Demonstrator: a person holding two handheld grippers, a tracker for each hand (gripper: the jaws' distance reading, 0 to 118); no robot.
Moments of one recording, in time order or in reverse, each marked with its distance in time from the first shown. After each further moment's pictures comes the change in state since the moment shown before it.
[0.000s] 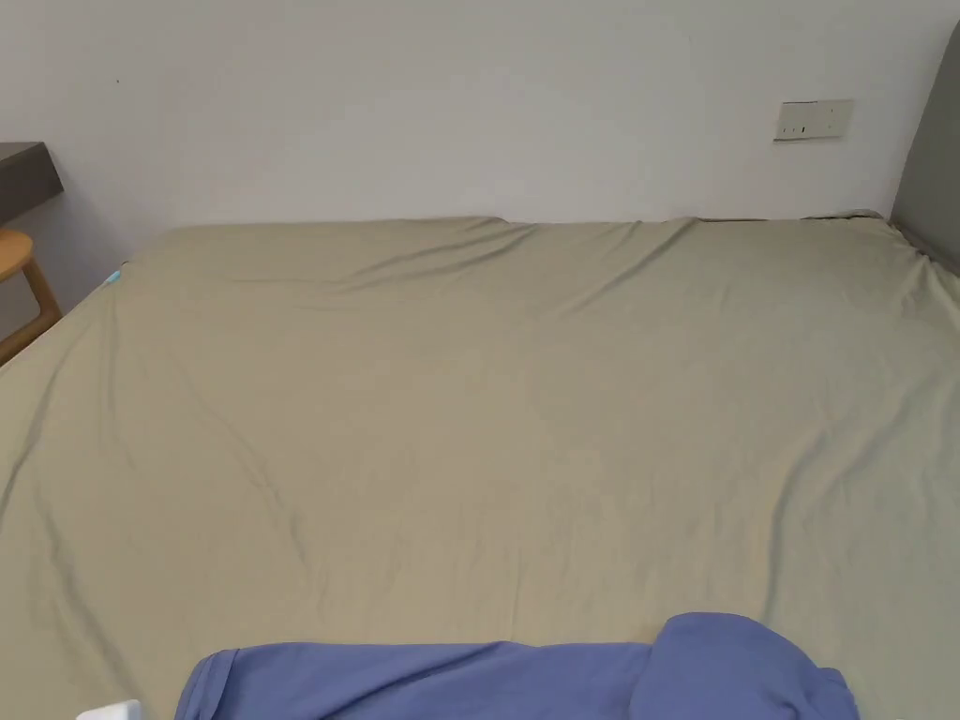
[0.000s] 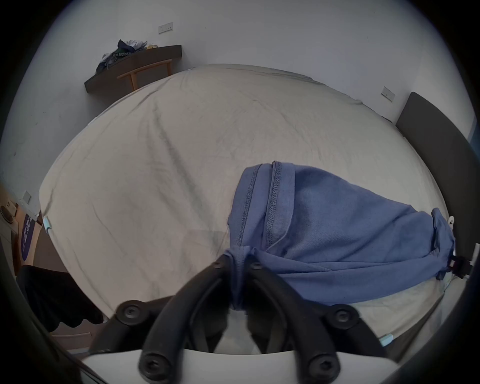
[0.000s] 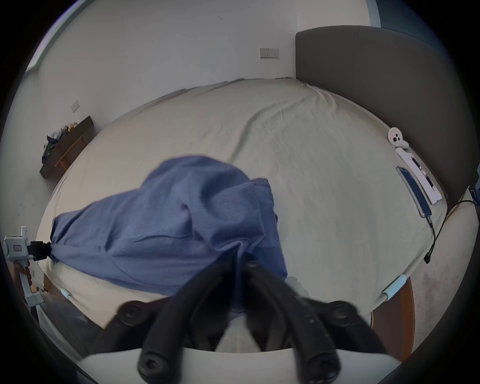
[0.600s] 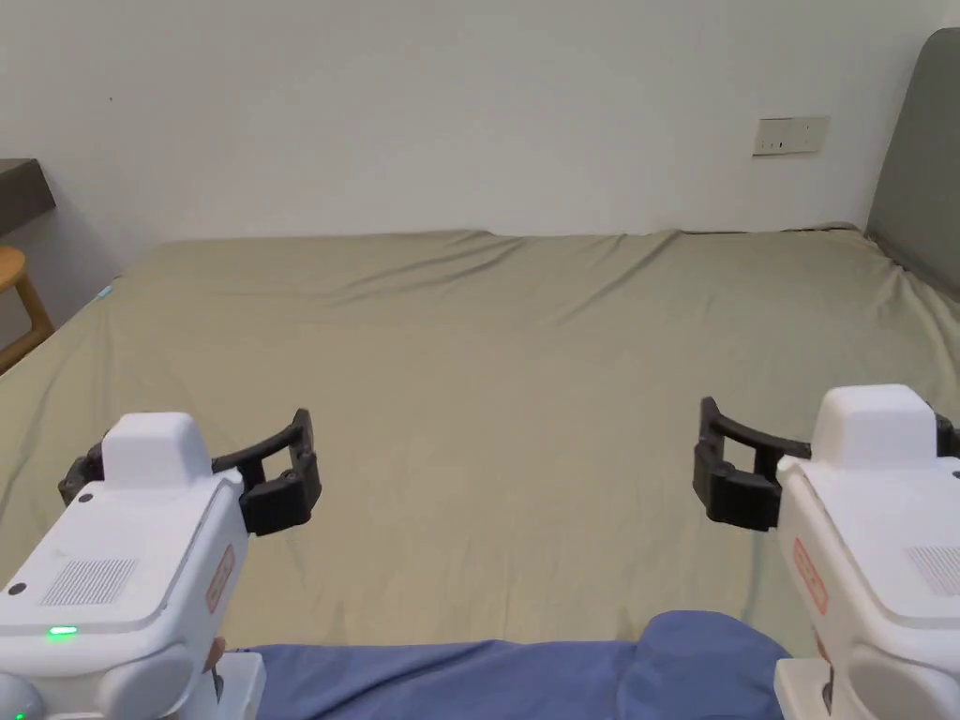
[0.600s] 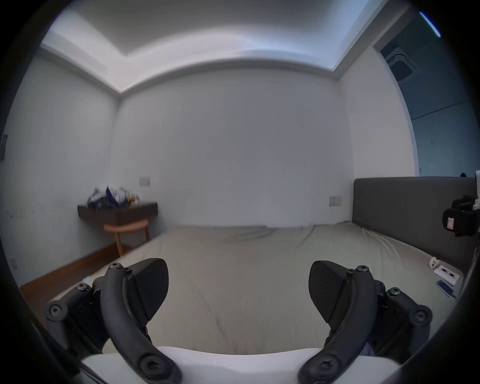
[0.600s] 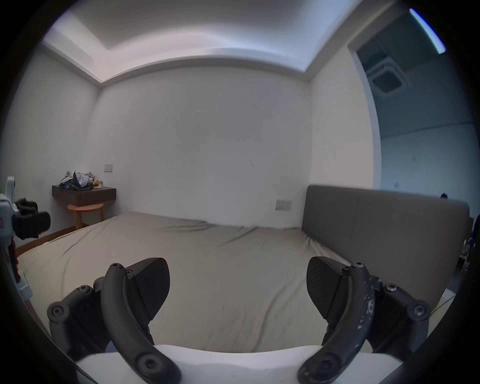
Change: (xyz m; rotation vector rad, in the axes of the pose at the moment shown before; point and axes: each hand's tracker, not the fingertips) left arm 0.116 0.105 0.187 0.958 -0.102 -0.168; right arm -0.128 0.136 0.173 0.841 -0.074 0.220
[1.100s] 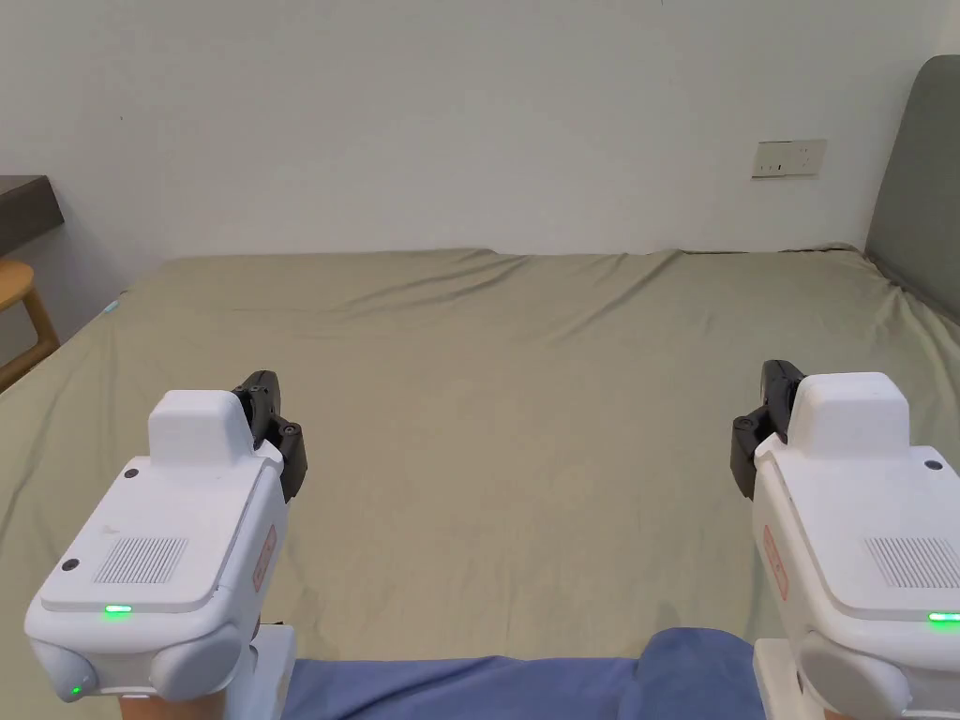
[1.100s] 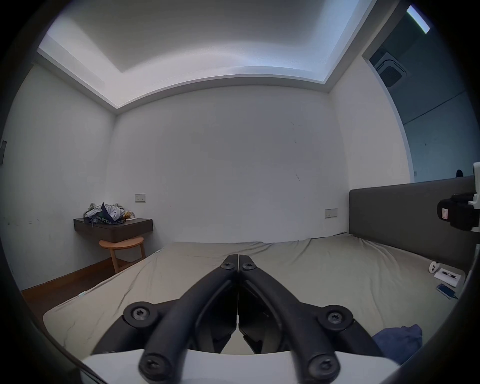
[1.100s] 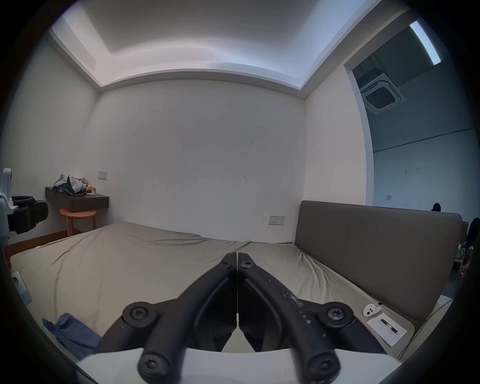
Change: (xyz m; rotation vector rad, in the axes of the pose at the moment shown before) left arm 0.017 0.013 0.000 0.047 -0.026 -0.004; right arm -0.009 0.008 -0.002 0.049 -0.031 0.002
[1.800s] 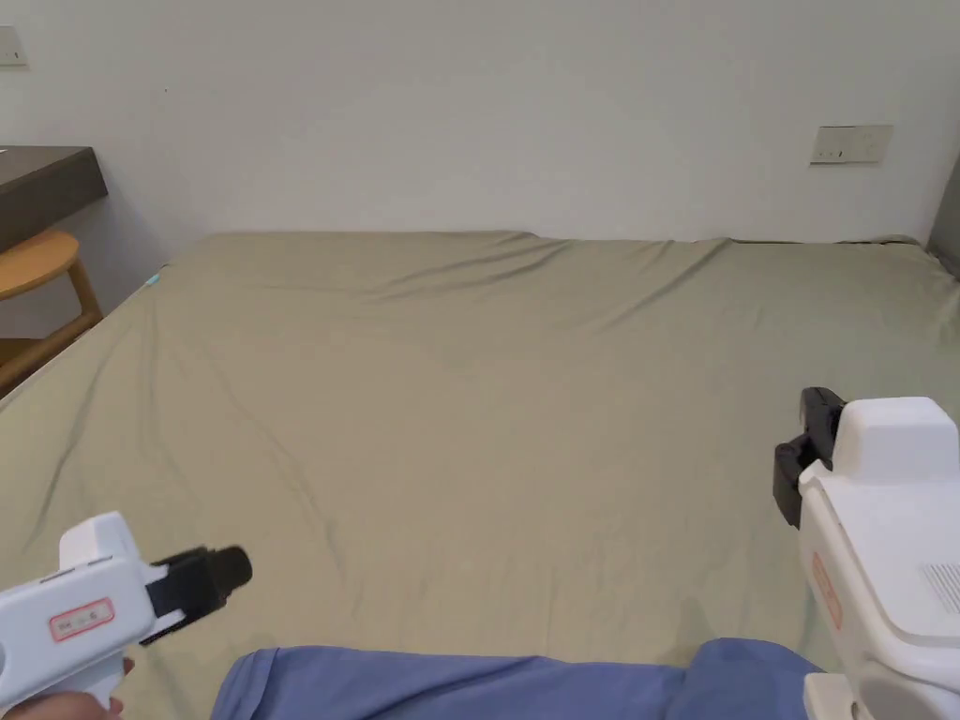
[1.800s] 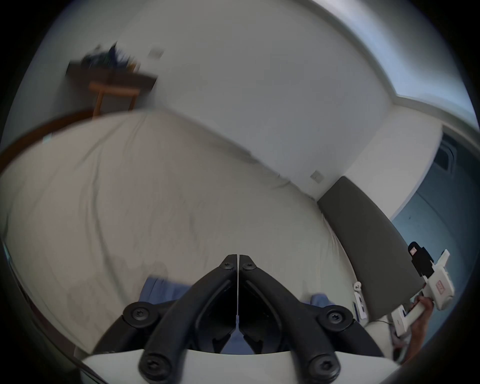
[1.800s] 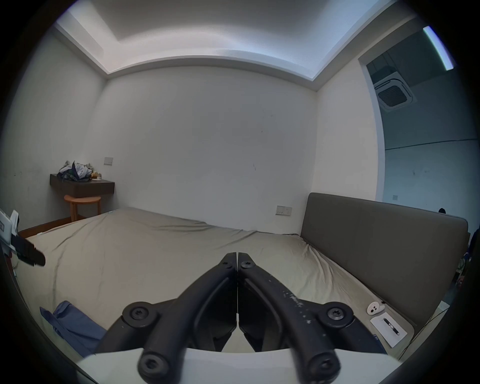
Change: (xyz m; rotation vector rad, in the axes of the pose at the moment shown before) left arm -0.176 -0.116 -0.034 -0.694 -0.216 0.653; right arm -0.018 -0.016 -0.026 -0.079 0.046 0.048
